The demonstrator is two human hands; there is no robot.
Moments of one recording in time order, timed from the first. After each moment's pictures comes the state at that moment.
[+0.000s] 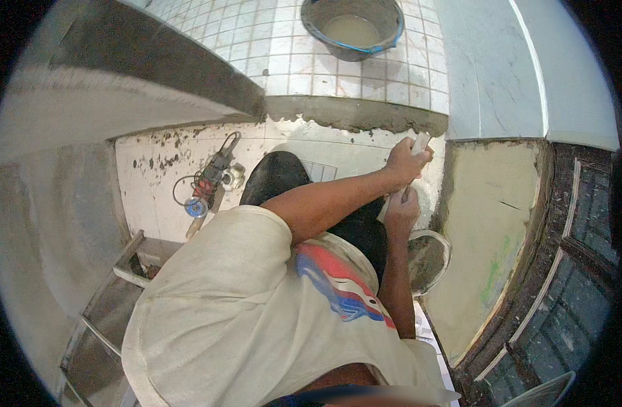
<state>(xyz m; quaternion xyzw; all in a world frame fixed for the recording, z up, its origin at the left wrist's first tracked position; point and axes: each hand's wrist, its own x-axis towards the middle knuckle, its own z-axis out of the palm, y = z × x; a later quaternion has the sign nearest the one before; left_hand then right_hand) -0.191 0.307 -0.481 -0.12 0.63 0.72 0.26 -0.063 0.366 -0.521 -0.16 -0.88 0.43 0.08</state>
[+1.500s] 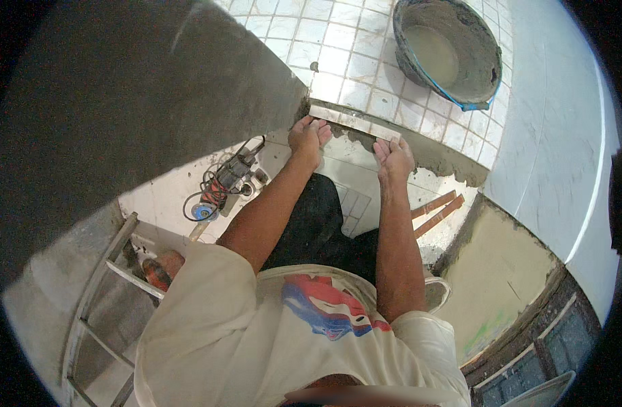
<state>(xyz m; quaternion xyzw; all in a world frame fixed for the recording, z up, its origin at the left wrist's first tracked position) -0.243 -0.026 -0.677 -0.51 0.36 0.78 -0.03 -0.278 0.182 -0.643 -0.39 -0.50 0.77 -0.12</state>
